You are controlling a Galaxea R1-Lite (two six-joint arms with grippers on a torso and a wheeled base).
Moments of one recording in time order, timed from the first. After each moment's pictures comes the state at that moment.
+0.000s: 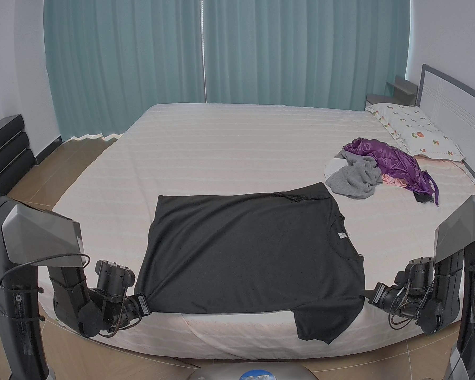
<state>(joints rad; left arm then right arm) -0.24 2.30 -0.39 -1.00 0.18 -0.57 0.08 2.43 -0.18 -1.55 0.19 0.60</state>
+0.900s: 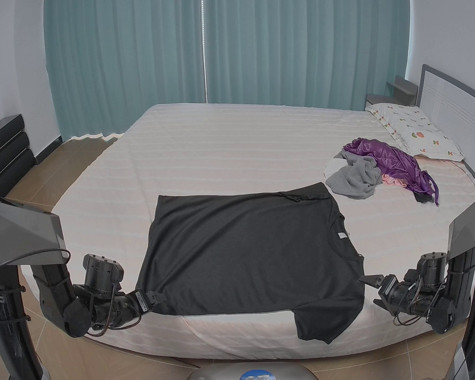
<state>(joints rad) -0.23 2.18 -0.33 -0.99 -0.08 -0.71 0.05 2.31 -0.10 -1.55 0.29 0.87</state>
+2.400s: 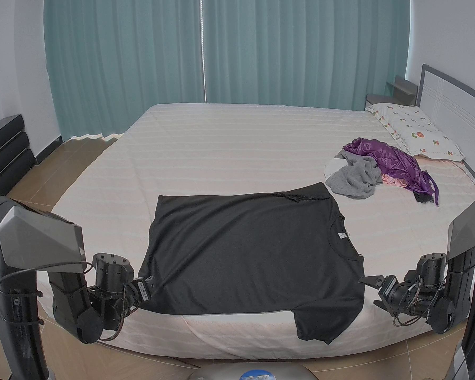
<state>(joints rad) -0.30 2.27 -0.35 -1.26 0.36 -0.46 0.05 2.32 -0.10 -1.55 0.29 0.87</state>
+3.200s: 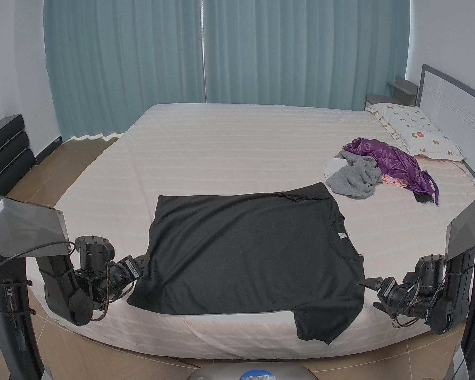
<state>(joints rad) -0.15 2.26 -0.43 -1.27 0.10 -0.65 0.05 2.34 -0.10 -1.55 0.29 0.87</state>
